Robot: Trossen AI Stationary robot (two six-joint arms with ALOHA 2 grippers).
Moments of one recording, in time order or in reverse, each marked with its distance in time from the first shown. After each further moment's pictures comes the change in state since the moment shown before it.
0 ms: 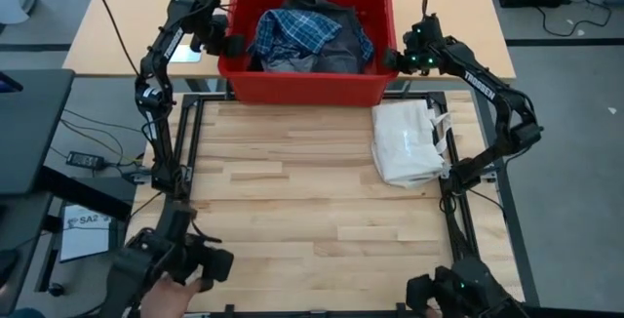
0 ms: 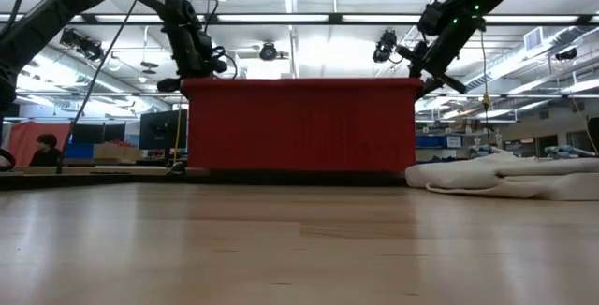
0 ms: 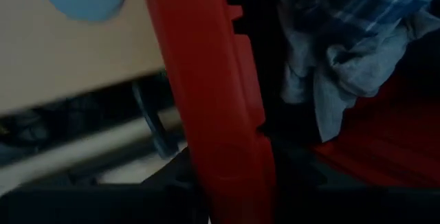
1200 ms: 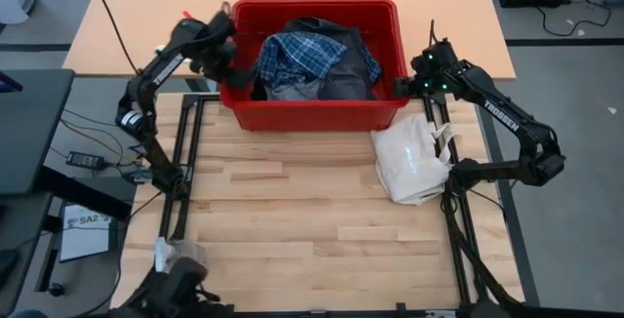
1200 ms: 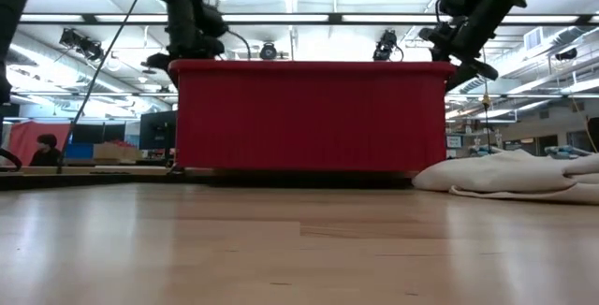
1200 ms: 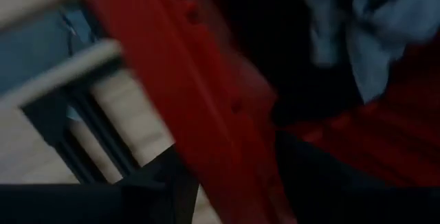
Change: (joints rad) left arm -0.195 -0.331 -0.381 -0.013 -0.228 -0.035; right arm 0.072 -0.301 -0.231 -0.086 0.081 -0.135
